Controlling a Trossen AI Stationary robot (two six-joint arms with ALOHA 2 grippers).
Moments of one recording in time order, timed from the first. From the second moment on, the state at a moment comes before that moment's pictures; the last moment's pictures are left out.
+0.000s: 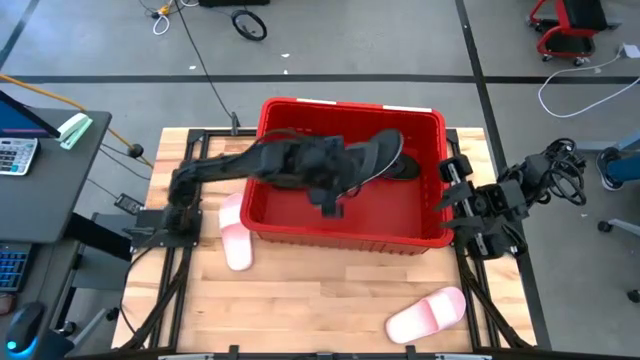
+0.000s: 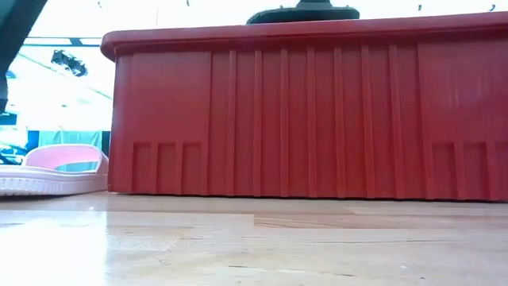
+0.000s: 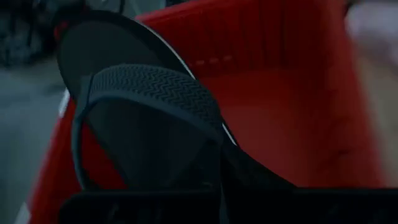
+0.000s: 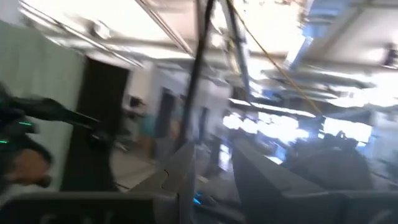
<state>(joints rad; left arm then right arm) -0.02 2.01 2.32 -1.03 -0.26 0.26 0.53 0.83 1.04 0.18 0.15 -0.26</state>
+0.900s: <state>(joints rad) 0.18 2.43 2.32 -0.90 0.06 0.83 0.49 0.76 1.04 0.10 0.77 -0.29</state>
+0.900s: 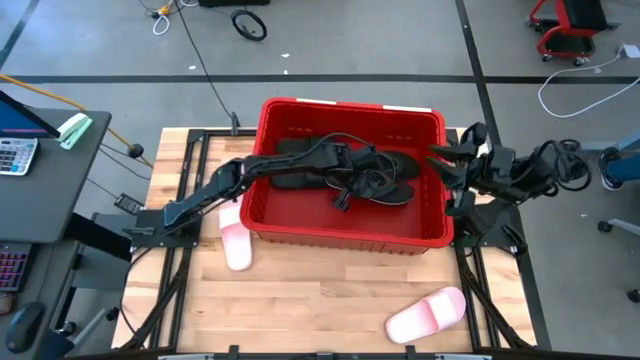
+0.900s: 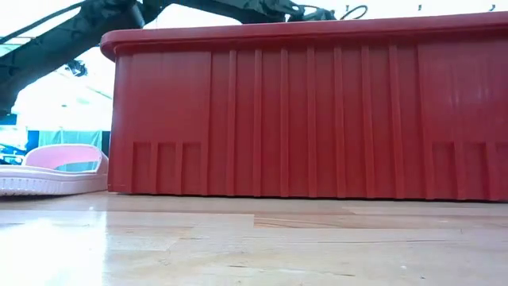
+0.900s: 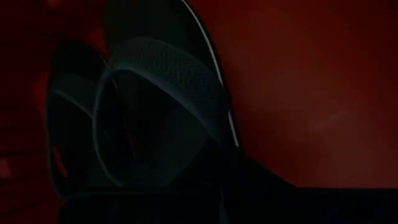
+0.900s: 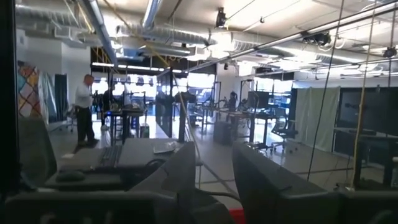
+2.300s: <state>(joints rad) 0.13 2.37 2.33 -0.75 -0.12 0.42 0.50 0.81 1.04 0.03 0.72 -0.09</state>
